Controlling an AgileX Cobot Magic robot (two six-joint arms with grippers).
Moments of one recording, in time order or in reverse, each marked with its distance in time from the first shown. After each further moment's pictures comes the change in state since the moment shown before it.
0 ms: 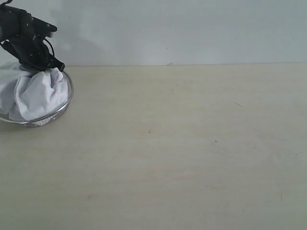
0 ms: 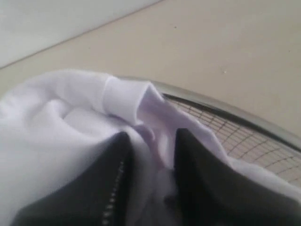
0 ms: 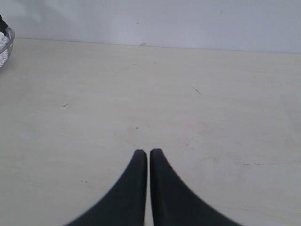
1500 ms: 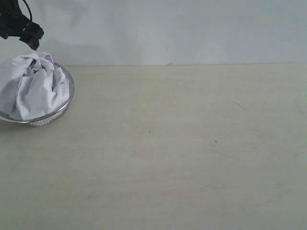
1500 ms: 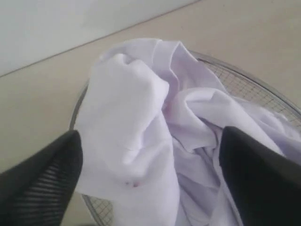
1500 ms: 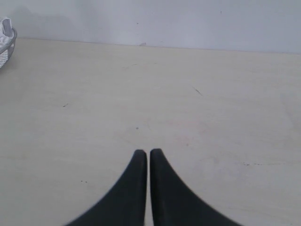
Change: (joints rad) left arm 0.027 -0.235 0.002 -0.101 0.241 0.133; right arm 0.000 0.000 0.000 0.000 0.000 0.000
